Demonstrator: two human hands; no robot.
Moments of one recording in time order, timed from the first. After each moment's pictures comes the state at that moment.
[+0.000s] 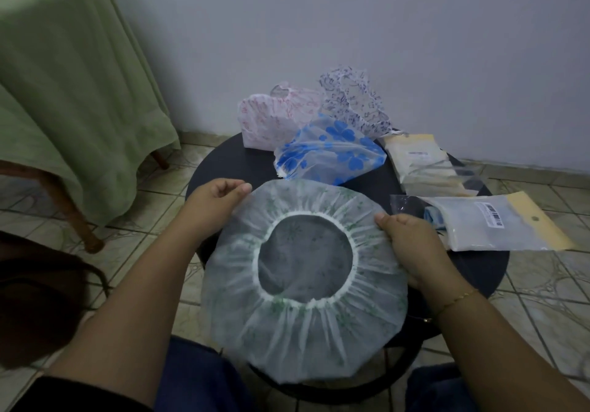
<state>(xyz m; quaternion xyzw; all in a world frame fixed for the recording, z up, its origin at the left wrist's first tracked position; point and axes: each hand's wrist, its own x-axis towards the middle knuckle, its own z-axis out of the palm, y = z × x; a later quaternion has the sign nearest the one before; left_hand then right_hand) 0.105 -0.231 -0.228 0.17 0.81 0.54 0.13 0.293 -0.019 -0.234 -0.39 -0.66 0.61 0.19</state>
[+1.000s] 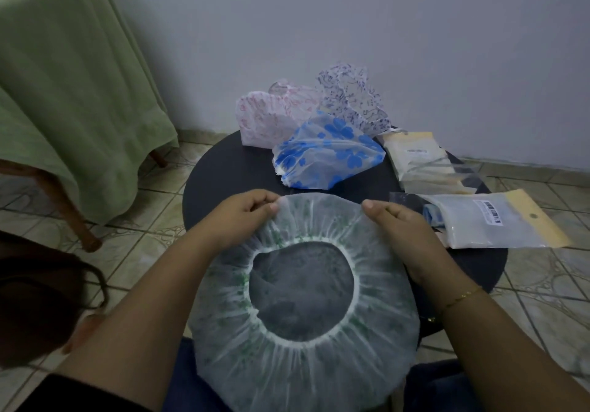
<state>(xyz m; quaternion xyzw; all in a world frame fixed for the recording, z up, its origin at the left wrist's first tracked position) 0.128 -0.216 -0.227 0.35 0.82 0.42 0.19 0.296 -0.022 -0.225 -0.30 -0.71 0.61 0.18</state>
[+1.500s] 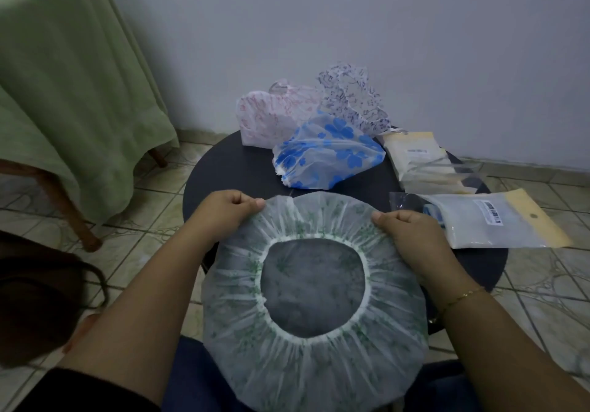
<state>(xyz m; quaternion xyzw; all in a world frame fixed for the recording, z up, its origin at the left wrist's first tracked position) 0.116 -0.221 -0.230 0.17 0.84 0.48 0.17 0.298 -0.014 -0.232 -0.36 -0.72 0.56 0.20</state>
